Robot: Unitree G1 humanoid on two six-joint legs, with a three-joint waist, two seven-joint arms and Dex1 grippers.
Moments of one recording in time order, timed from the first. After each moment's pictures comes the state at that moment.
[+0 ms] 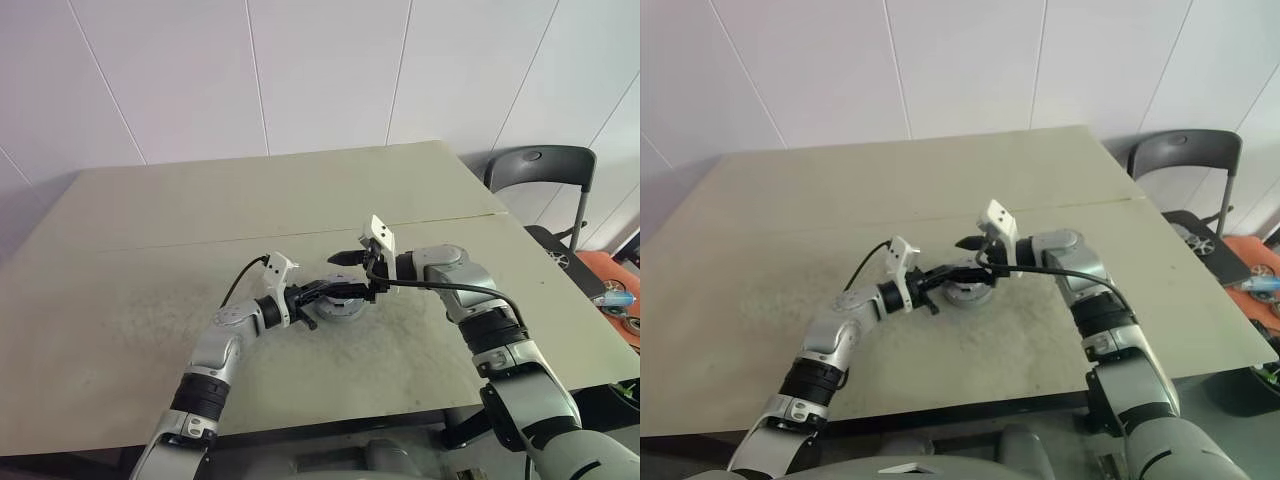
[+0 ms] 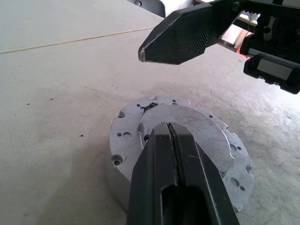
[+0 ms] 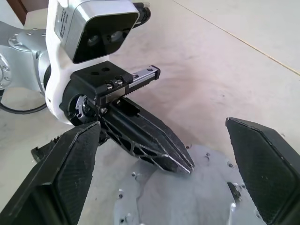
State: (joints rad) left arm -0.33 0.14 -0.11 0.25 -0.32 0.36 -0.75; right arm -0.68 -0.37 0.18 0.39 0.25 0.49 1.16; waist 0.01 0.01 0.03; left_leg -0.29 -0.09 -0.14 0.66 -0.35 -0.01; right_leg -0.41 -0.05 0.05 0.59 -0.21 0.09
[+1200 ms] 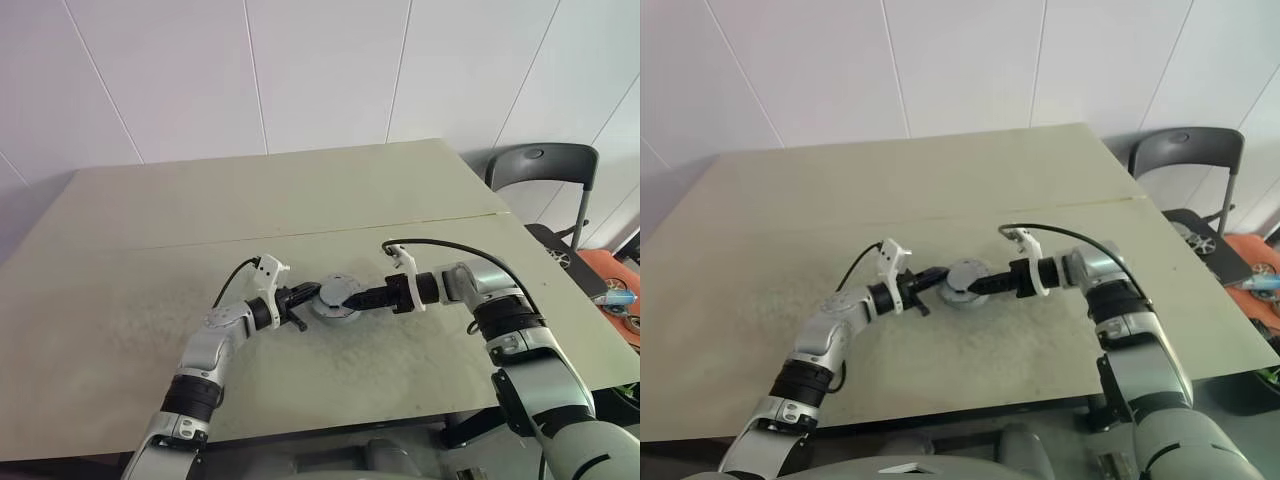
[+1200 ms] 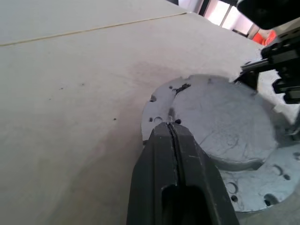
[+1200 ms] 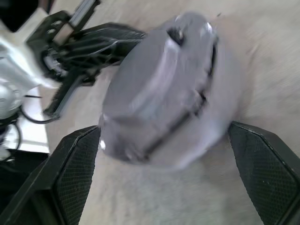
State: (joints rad) left arm -0.31 0.19 -0.10 0.25 -0.30 0.34 -0.76; right arm -0.73 -0.43 0.18 0.55 0.32 1.12 1.20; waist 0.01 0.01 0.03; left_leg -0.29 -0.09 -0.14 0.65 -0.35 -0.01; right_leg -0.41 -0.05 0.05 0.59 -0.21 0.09
